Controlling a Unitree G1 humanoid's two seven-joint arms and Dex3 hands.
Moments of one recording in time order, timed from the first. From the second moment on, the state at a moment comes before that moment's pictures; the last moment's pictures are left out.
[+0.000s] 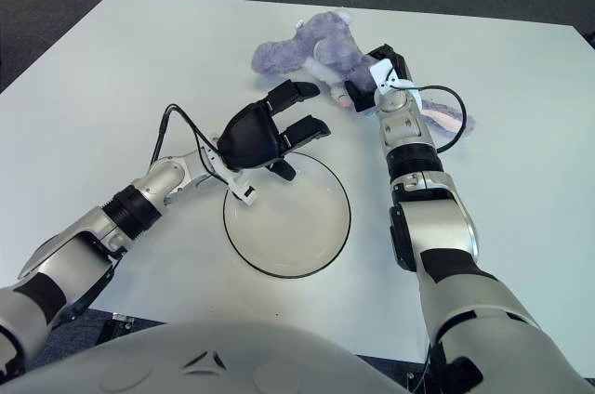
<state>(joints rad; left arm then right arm) -0.60 0.28 -0.70 0.34 1.23 -0.50 0.73 -0.80 -0.32 0.03 0.84 -0.26 0.16 -0.13</state>
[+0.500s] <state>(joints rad) -0.64 0.28 -0.71 0.35 1.24 -0.46 0.72 -0.81 -0.32 -0.01 0.89 -0.22 0.09 -0.14</state>
